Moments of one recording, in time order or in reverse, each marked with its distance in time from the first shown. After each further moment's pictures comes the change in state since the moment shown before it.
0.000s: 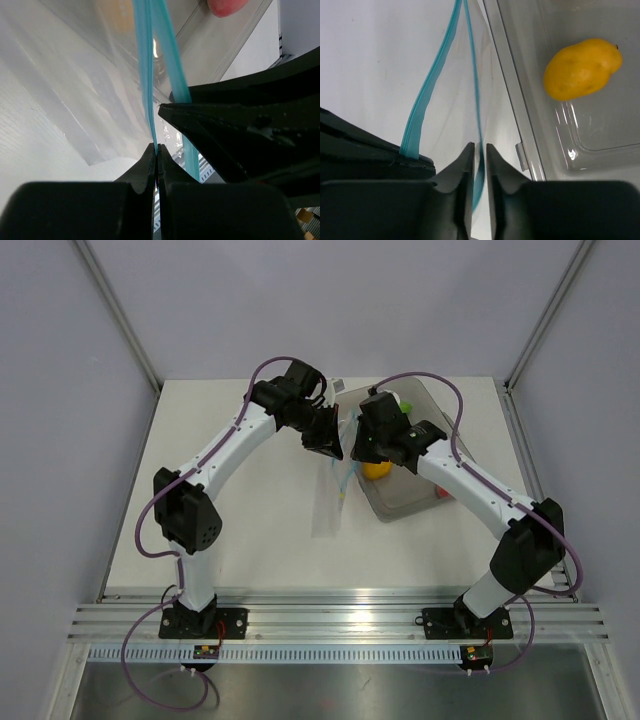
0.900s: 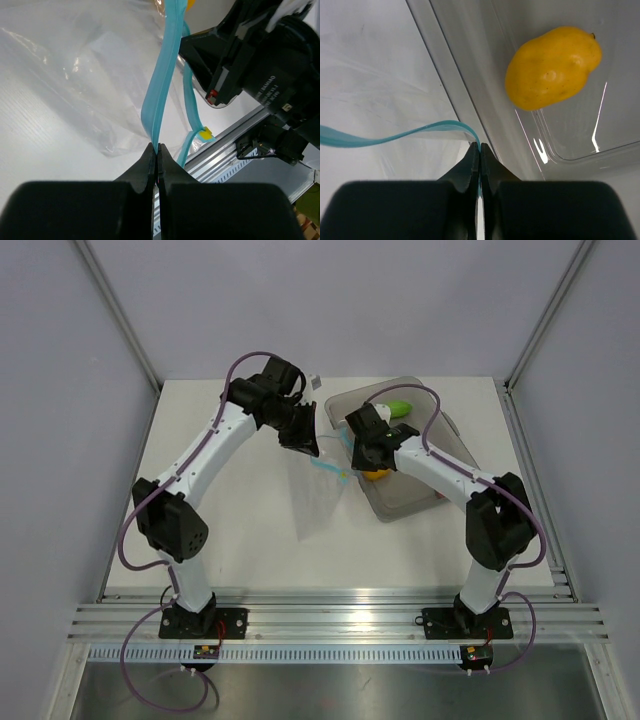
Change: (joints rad) left arm 0.063 -0.105 -0.035 -0.092 -0.120 0.054; right arm -0.011 0.190 -0.012 0.017 0.125 -0.004
